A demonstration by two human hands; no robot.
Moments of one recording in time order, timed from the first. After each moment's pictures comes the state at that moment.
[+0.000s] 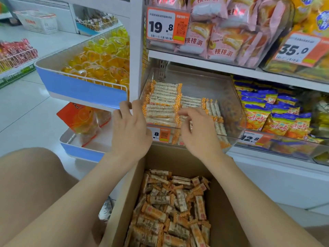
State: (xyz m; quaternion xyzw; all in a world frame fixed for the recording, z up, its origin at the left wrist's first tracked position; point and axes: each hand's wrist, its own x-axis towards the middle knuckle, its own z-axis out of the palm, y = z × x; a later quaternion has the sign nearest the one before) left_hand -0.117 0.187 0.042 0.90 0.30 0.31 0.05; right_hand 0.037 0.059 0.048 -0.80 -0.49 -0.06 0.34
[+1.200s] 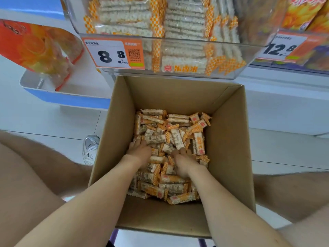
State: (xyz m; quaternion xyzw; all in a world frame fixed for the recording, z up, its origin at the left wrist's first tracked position) left_hand -0.110 0.107 -0.267 0.88 0.21 -0.42 0.09; right_hand 0.005 -0.054 -0.292 -0.79 -0.40 0.44 -0.12
